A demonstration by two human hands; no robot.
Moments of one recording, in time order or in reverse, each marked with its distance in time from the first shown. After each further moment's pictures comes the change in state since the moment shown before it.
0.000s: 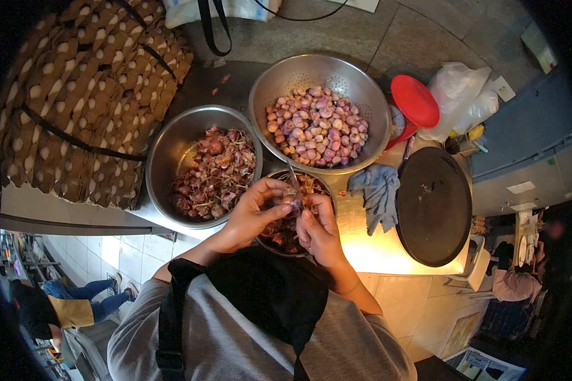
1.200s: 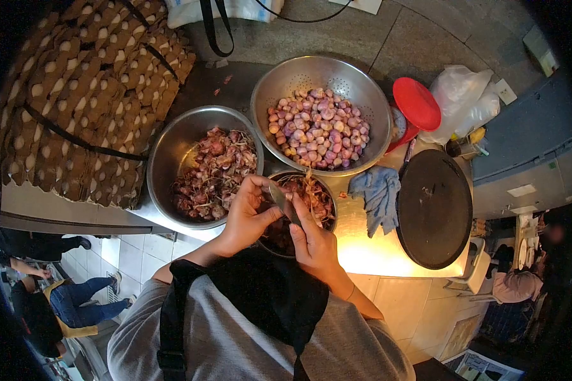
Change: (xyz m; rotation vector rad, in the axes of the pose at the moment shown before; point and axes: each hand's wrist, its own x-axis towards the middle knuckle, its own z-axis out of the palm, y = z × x) left_hand -0.003 -0.005 -0.003 0.218 0.110 0.249; right_hand -0.010 -0.003 0.014 -0.958 0.113 -0.330
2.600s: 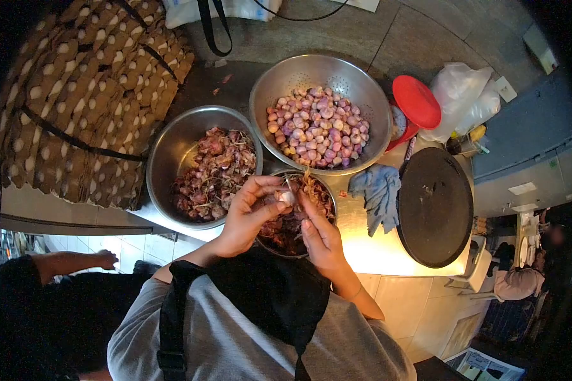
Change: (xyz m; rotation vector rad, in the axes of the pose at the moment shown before) left_hand 0.000 0.018 0.008 -0.285 0.009 -0.191; right_hand -0.003 0.012 -0.008 0.502 -0.057 0.236
